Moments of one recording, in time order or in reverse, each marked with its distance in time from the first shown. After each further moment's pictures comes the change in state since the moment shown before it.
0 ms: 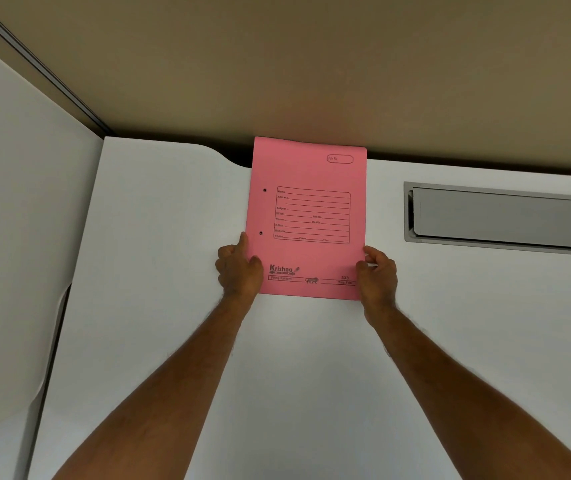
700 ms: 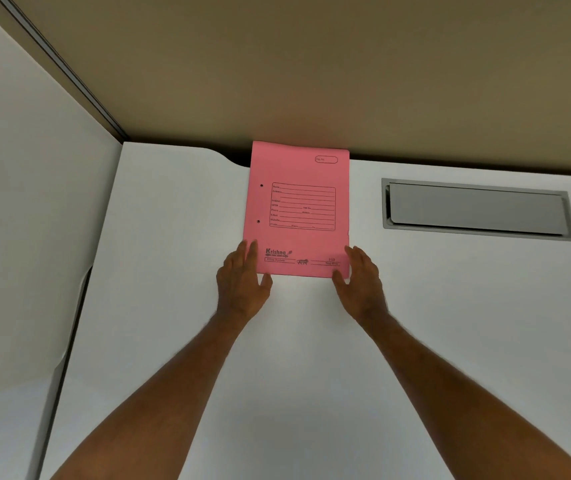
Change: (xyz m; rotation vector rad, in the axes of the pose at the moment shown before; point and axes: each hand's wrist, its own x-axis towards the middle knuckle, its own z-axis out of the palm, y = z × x) left_hand -0.086 -0.035 -0.020 0.405 0.030 0.445; right_hand -0.077 0.009 -0.045 -0.569 -0.167 -0.435
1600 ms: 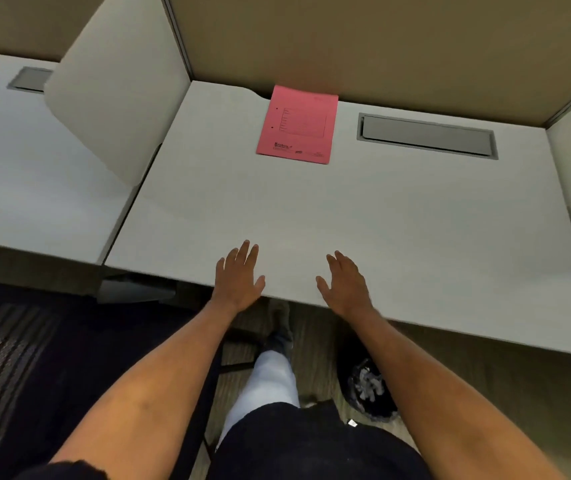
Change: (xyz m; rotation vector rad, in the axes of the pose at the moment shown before) left_hand -0.464 0.005 0.094 0.241 -0.049 -0.010; right_hand -0.445 0.113 -0.012 -0.283 -0.180 -0.206
